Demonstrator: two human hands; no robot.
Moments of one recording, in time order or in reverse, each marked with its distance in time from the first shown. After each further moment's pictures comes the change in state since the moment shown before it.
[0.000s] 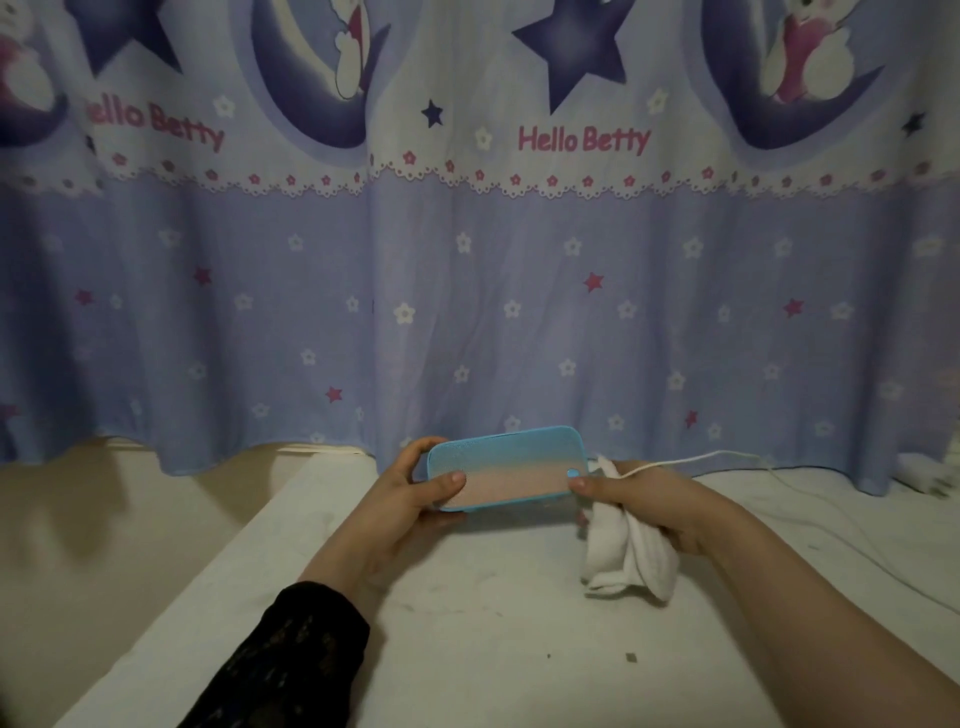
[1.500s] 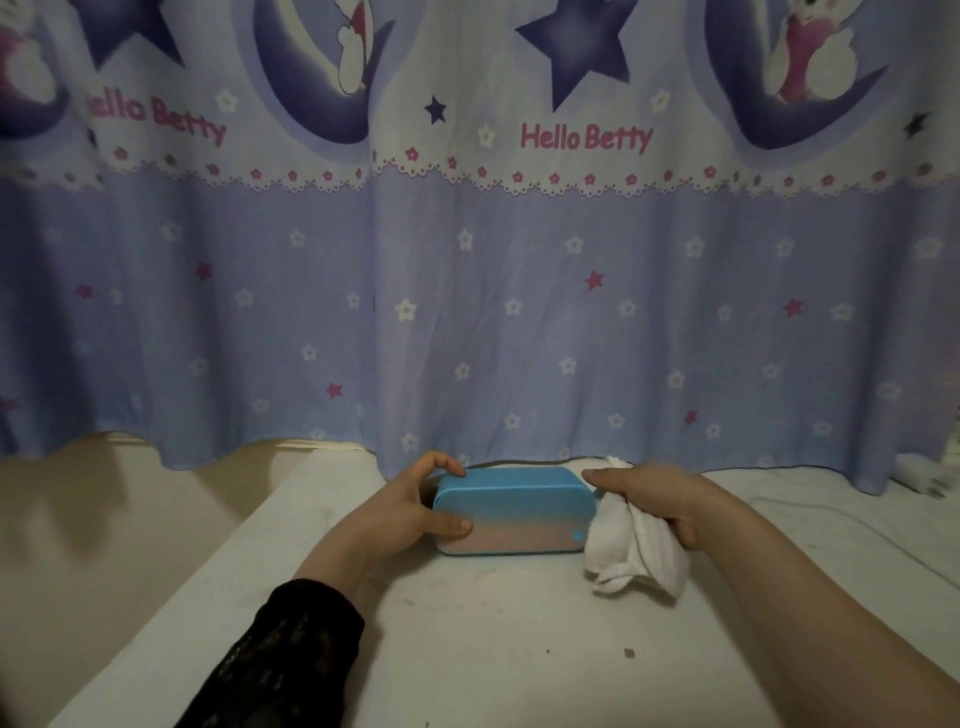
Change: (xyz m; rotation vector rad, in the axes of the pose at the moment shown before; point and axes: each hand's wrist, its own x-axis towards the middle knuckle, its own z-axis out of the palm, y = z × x) left_hand -0.015 0.014 0.002 0.426 -0.144 -0.095; right_hand -0.006 -0.013 0.002 -0.086 0.218 0.250
